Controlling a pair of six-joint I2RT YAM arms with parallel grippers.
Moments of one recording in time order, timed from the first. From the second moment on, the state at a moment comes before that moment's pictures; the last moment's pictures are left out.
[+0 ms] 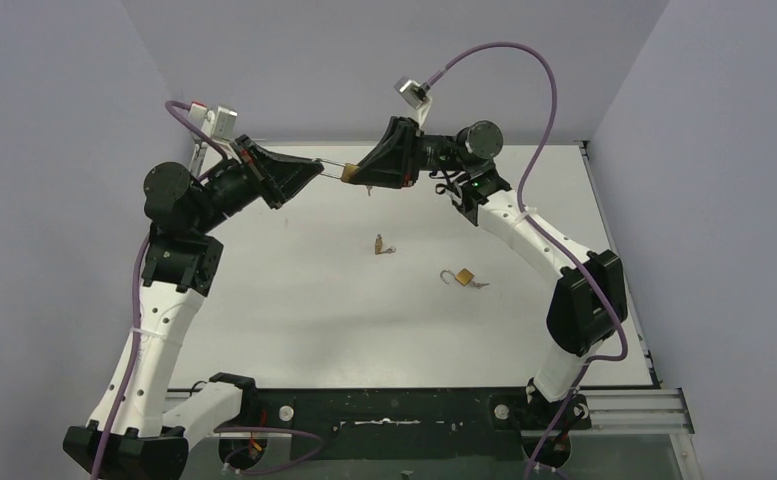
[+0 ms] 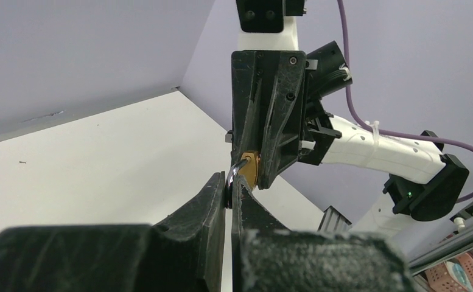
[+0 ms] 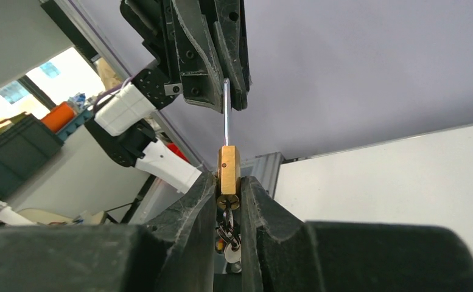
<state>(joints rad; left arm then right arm) -0.19 1.04 1.20 0.06 0.71 -0.66 0.54 1.74 1.52 0.77 -1.14 1.02</state>
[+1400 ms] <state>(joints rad) -0.32 1.00 1.15 0.19 0.52 -0.77 0.56 1.81 1.64 0.93 -1.27 1.32</state>
